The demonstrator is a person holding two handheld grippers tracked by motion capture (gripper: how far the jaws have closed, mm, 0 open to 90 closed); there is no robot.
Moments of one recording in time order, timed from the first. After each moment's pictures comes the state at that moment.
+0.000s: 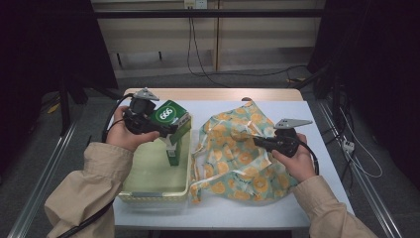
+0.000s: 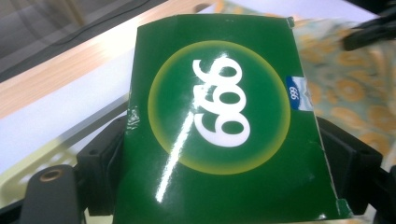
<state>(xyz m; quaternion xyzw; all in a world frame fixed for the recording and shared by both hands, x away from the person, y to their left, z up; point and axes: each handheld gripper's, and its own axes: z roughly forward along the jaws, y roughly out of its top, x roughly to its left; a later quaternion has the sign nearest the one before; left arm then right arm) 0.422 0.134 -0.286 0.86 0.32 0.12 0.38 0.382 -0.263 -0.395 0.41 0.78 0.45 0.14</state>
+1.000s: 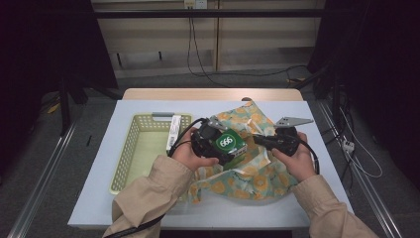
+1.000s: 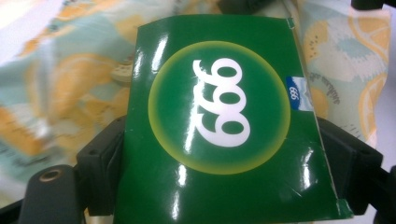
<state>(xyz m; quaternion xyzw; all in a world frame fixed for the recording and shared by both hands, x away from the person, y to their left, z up) 0.399 -0.004 -0.356 0.91 0.21 0.04 0.36 0.382 -0.263 -0.389 0.41 0.78 0.45 0.15</state>
